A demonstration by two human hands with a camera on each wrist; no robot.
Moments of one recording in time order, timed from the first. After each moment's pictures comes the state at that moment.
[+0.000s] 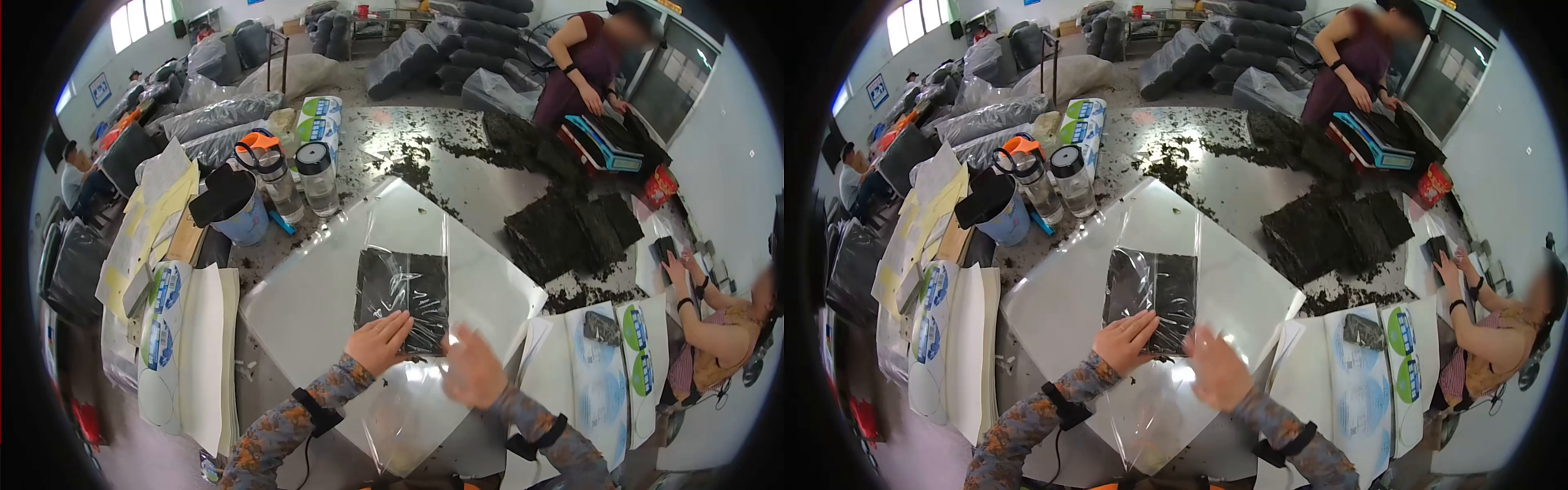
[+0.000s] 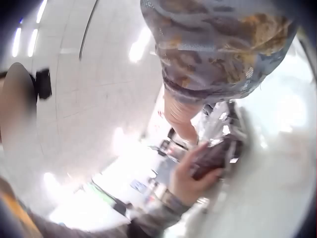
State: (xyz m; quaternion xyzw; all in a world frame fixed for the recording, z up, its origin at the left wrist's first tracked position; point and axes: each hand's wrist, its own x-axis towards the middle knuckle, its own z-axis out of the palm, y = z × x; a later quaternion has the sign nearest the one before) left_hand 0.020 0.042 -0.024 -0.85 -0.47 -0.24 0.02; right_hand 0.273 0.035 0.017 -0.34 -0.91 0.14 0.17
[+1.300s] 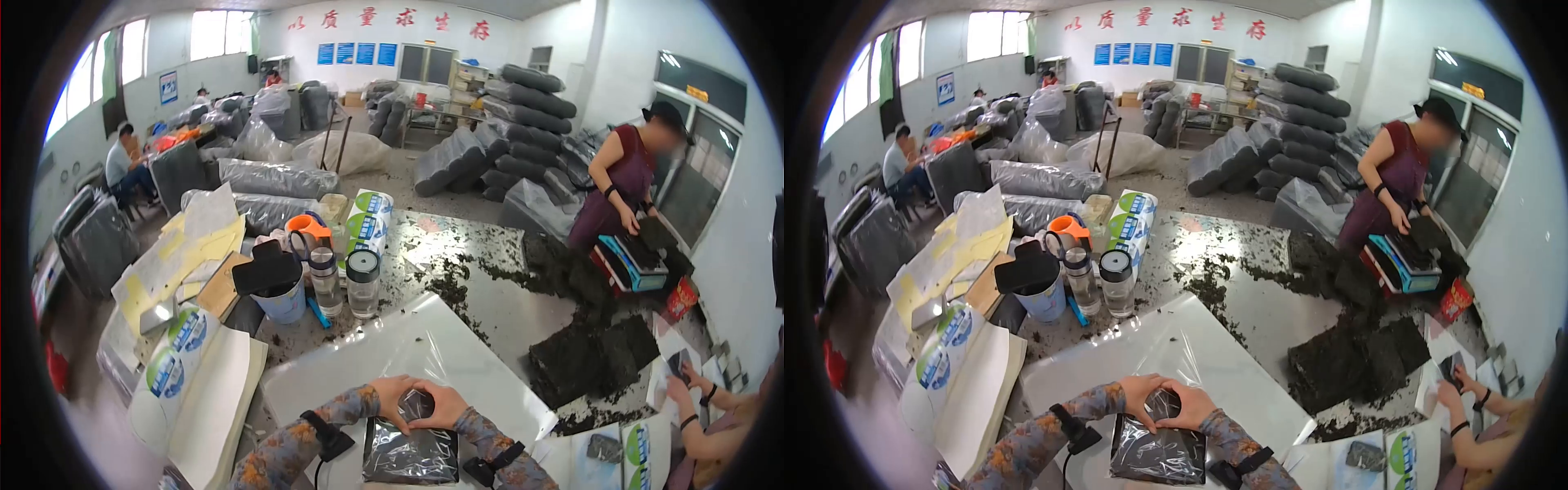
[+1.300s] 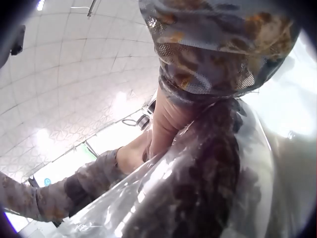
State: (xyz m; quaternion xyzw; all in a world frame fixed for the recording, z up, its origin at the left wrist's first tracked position) left_hand -0.037 0.157 -0.021 -0.81 -0.46 -0.10 -0.34; right_hand 0.175 0.191 -0.008 -0.28 -0.84 0.42 0.16
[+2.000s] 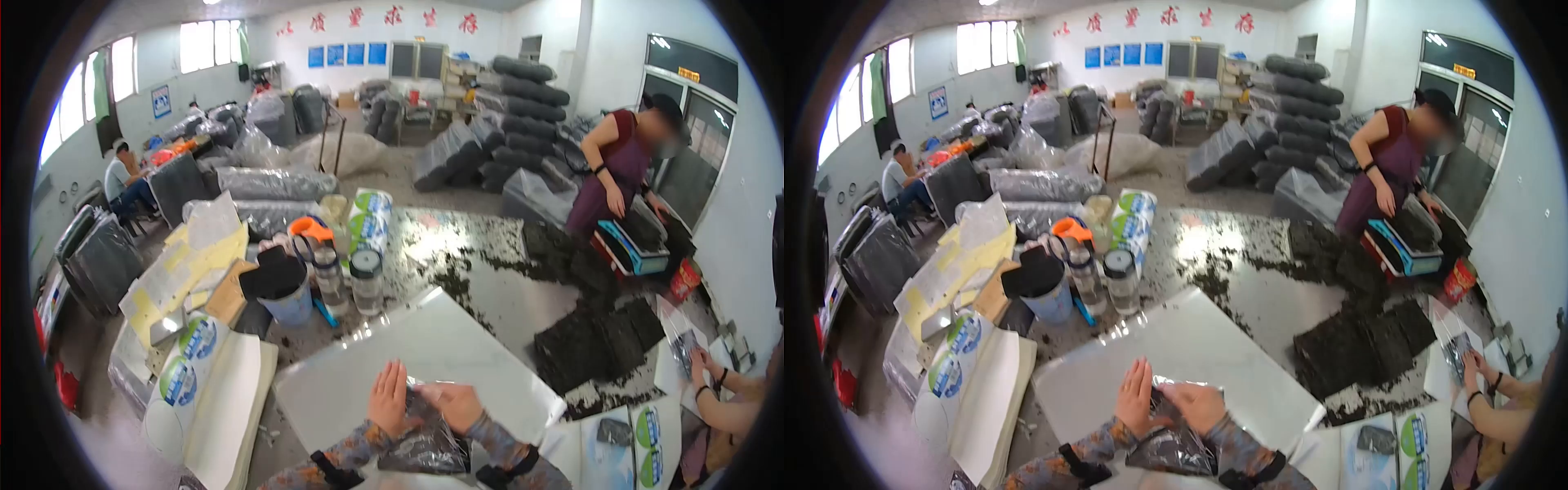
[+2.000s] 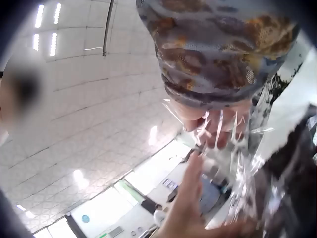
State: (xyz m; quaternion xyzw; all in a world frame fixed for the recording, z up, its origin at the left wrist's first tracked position) left_hand -0.002 0.080 0.001 -0.72 -0.62 -0.31 -0.06; right_hand 0.164 0.146 0.047 -0.35 -0.76 0.48 0.27
